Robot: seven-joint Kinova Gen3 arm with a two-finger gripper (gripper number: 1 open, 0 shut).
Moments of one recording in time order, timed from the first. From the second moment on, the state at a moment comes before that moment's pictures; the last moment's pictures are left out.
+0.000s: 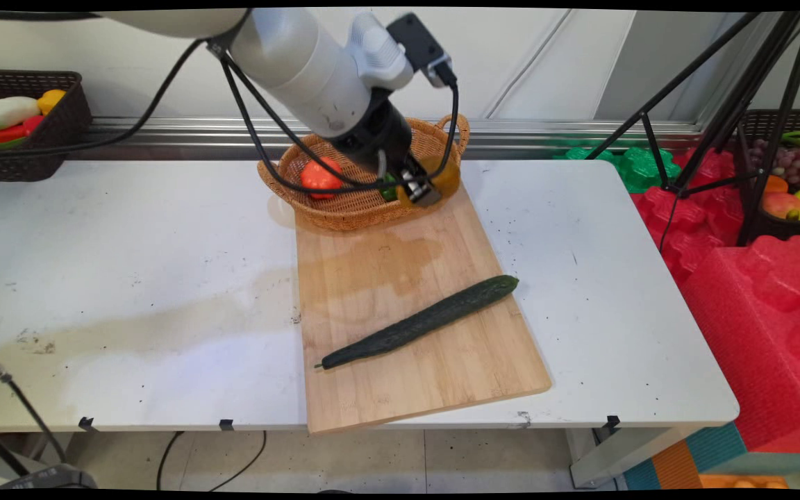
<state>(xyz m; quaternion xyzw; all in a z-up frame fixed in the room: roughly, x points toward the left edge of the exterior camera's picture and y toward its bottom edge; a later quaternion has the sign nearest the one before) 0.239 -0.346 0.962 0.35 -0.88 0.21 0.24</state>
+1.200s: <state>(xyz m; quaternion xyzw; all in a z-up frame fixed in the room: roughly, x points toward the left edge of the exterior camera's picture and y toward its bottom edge) 0.223 -0.395 0.851 0.31 -0.92 0.16 0.17</state>
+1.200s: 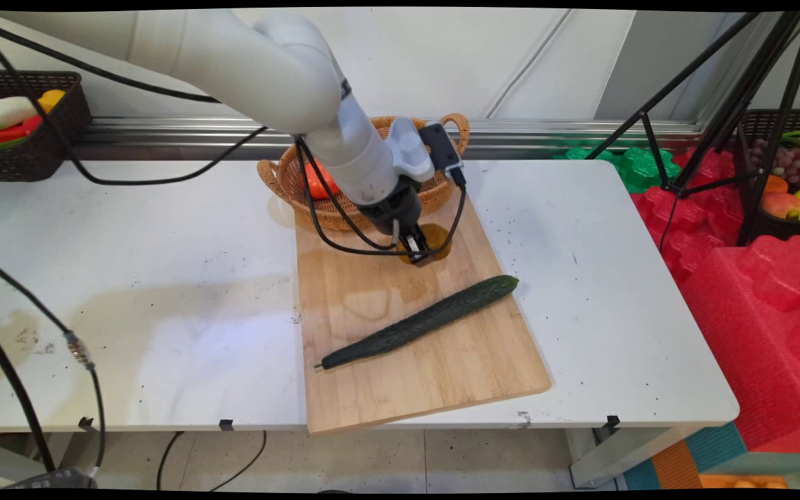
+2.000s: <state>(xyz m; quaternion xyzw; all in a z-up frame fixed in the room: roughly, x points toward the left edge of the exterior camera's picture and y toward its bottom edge) 0.219 -0.411 0.818 0.30 -0.93 0.14 0.18</state>
